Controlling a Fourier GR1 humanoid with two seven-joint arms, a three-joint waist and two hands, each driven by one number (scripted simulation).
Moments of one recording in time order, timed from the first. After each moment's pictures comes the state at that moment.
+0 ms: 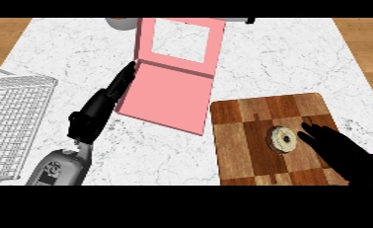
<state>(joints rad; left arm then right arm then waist) -0.20 0.25 -0.24 -1.56 0.03 -0.03 0.09 0.24 -0.98 0.32 -2.19 0.39 0.08 0.21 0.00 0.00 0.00</state>
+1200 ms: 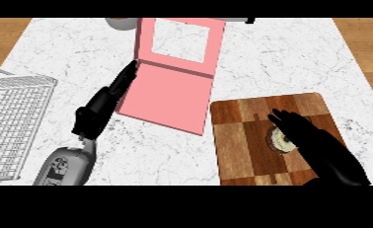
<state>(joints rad) -0.21 0.16 -0.15 -1.51 -0.06 -0.10 0.08 0.07 -0.58 0.35 -1.84 0.73 0.23 0.13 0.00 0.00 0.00</state>
